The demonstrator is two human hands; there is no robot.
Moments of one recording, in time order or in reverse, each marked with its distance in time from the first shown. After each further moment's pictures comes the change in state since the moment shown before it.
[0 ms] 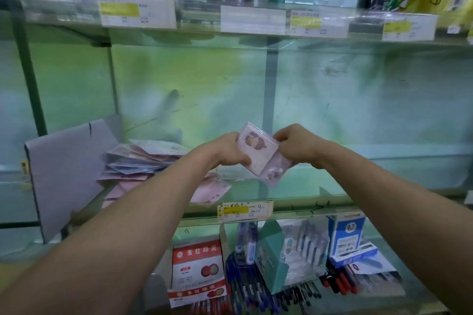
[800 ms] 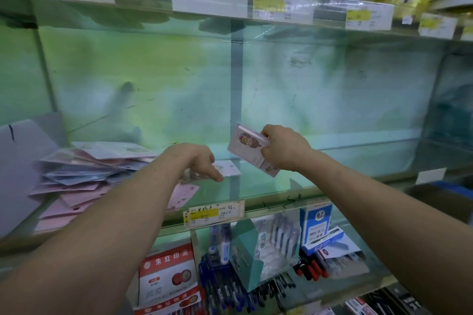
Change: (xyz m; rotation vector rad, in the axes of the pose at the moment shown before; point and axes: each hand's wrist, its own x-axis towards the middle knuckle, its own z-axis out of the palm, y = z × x) left_hand 0.048 -0.011 0.021 0.629 -0.299 -0.046; right_hand 0.006 0.039 -0.003 -0.449 0.180 -0.013
